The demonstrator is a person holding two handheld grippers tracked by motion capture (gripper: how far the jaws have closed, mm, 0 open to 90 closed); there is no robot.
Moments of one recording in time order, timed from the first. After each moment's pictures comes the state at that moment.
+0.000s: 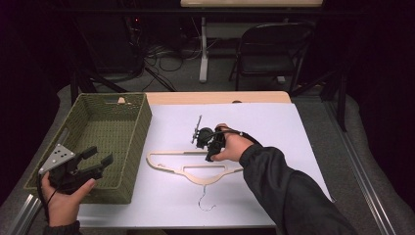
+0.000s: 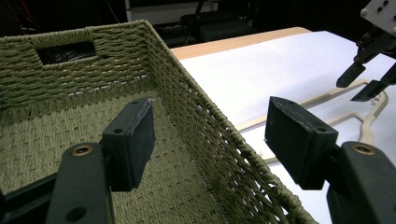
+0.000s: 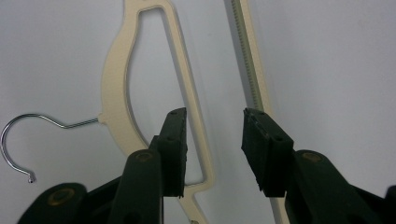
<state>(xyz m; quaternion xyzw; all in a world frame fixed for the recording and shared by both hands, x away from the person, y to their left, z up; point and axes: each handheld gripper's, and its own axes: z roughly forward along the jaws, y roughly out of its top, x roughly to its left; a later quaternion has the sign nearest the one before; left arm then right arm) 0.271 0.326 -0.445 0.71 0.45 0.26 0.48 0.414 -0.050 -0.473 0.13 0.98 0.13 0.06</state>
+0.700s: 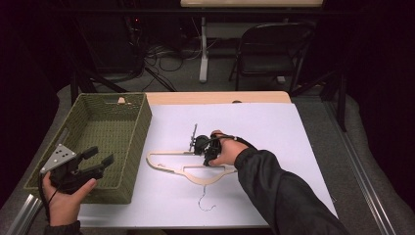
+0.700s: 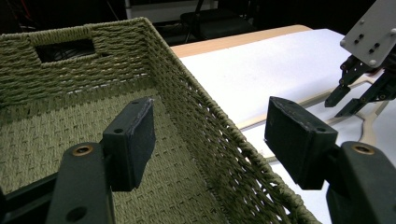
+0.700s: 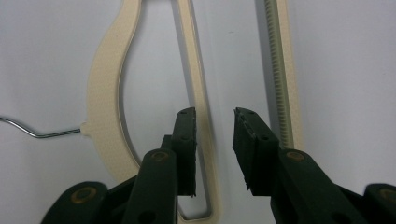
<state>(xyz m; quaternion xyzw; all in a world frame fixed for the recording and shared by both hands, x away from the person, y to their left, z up) 0.272 0.325 -0.447 0.71 0.45 0.26 0.48 0.418 -0.039 -0.508 0.09 0.99 0.12 0.05</state>
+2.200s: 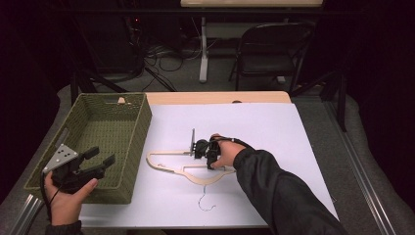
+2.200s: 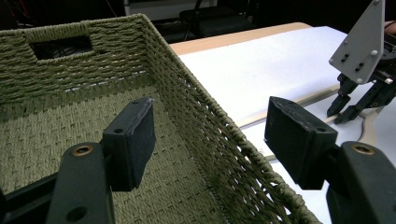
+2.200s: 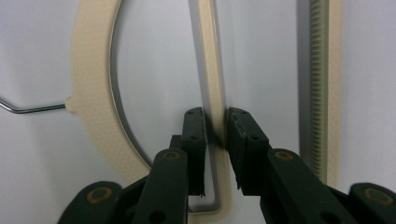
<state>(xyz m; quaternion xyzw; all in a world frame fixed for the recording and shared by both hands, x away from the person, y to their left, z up) 0.274 0.323 -0.449 0.71 0.45 0.26 0.47 0.422 -0.037 -0.528 0.08 1.00 0.06 0.02</state>
